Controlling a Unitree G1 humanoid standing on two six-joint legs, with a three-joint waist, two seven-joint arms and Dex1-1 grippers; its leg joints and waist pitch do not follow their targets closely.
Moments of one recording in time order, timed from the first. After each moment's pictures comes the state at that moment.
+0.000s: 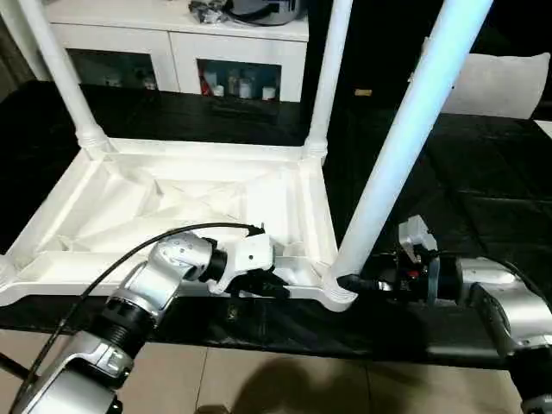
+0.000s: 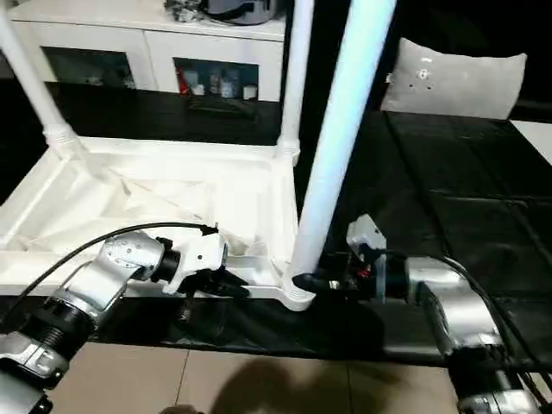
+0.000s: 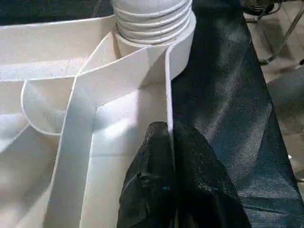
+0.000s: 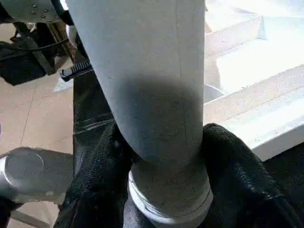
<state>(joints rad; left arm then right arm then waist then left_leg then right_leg) -0.54 0.37 -0.41 0.47 0.03 0.03 -1.24 -0.30 -0.51 0.08 0.31 0.33 0.24 1.29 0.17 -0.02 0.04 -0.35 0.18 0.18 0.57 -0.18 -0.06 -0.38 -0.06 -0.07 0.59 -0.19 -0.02</state>
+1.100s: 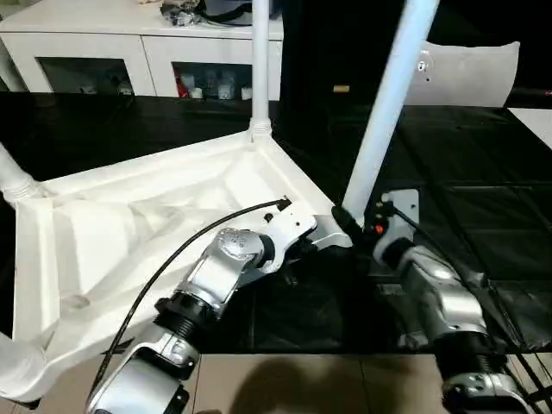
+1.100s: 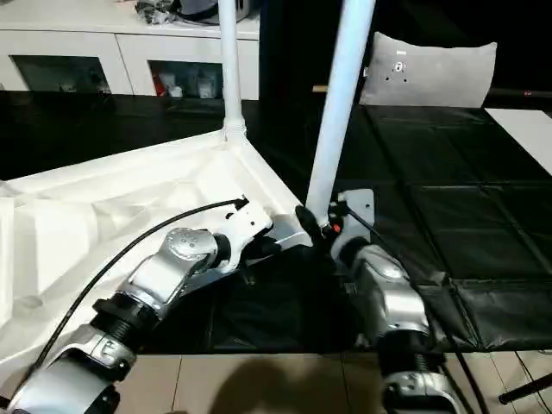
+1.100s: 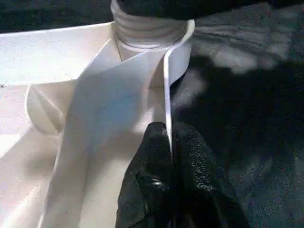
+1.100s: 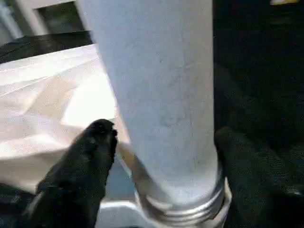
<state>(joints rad) -0.62 0.11 -0.35 0.54 0.13 0.29 -0.76 -0.38 -0.20 -0.09 0.46 0.24 0.17 0.59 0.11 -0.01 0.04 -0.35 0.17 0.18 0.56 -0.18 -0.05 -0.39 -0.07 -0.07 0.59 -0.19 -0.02</state>
